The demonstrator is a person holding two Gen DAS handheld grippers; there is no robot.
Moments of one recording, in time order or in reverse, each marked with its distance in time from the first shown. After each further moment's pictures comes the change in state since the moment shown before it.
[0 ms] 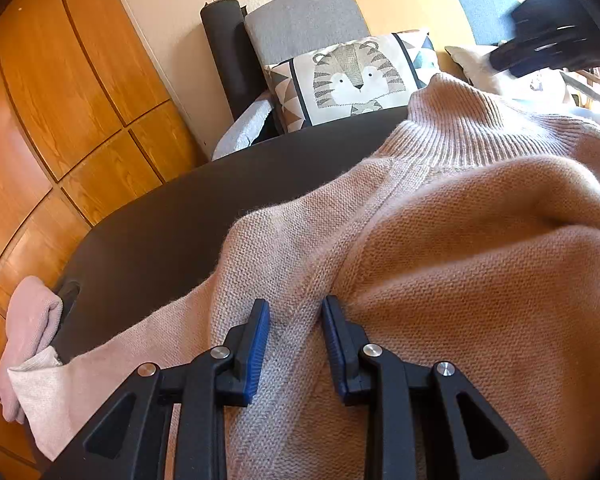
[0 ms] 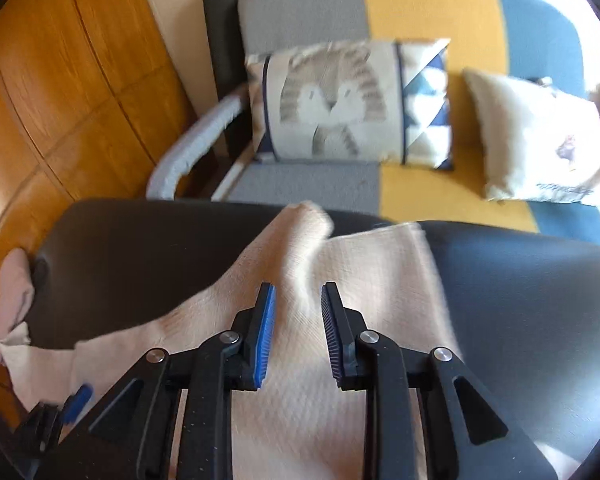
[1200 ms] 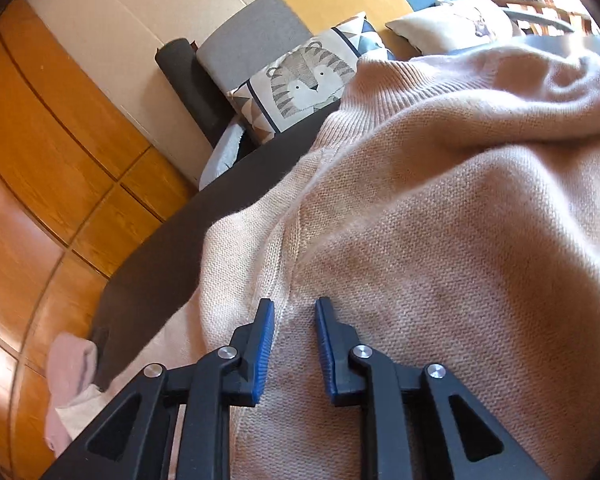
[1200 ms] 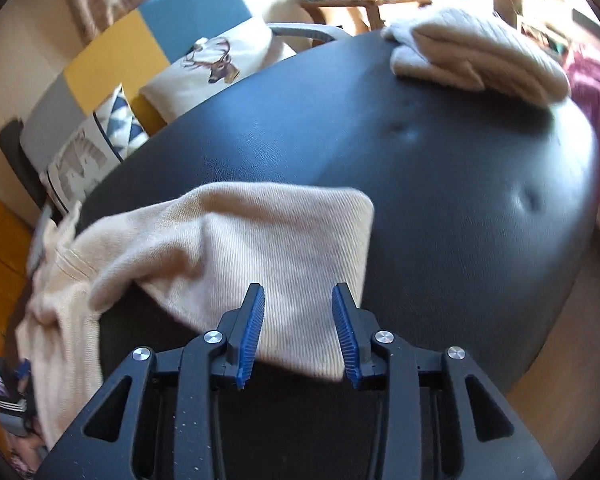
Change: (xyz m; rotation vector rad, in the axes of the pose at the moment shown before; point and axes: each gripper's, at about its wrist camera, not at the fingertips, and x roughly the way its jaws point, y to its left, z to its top) left arm -0.035 -0.036 -0.026 0.240 -0.041 0.040; right arm -0.289 -0.244 -0.275 0.716 -0.049 -0.426
